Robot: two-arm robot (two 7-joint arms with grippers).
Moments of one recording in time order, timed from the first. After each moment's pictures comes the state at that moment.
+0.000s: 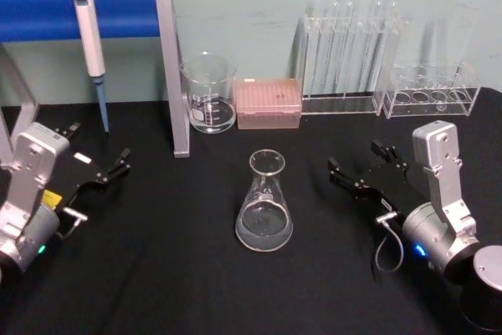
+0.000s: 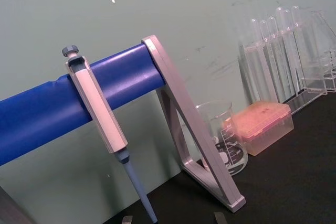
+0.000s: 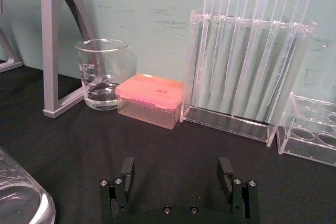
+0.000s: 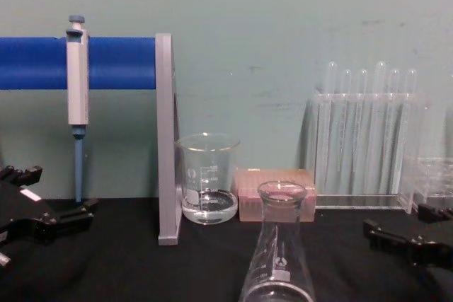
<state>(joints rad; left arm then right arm) -0.20 0.60 0.45 -1.41 -0.25 -0.12 0.03 0.17 0.30 -0.27 -1.33 0.23 -0.07 0.20</state>
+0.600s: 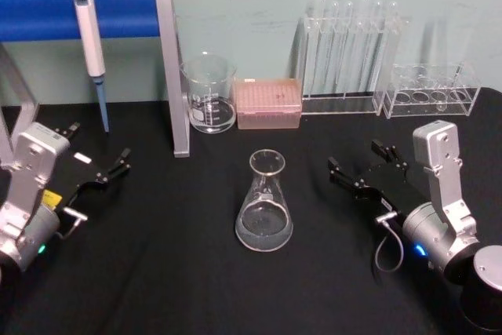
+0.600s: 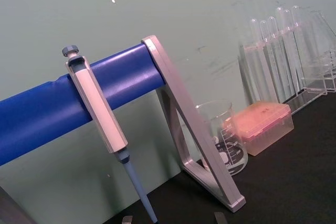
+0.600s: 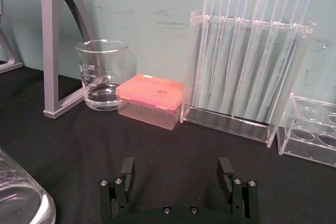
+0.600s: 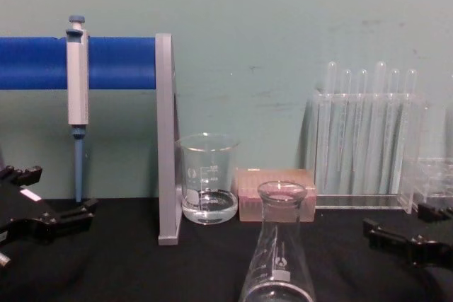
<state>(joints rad) -0.20 0.60 0.45 -1.41 -0.25 -0.12 0.03 0.17 0.30 -0.27 -1.33 0.23 -0.07 0.20</state>
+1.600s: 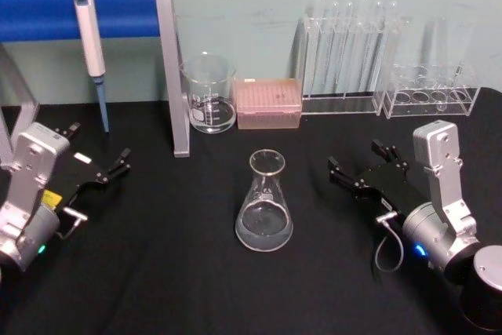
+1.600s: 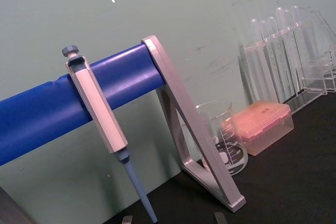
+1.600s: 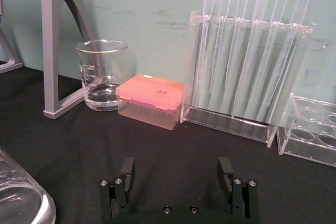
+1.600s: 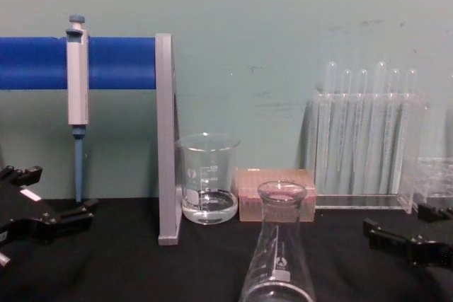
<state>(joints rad) -0.20 0.60 0.45 -1.41 -0.25 -0.12 0.03 0.17 0.30 -0.27 -1.33 0.23 -0.07 0.20</state>
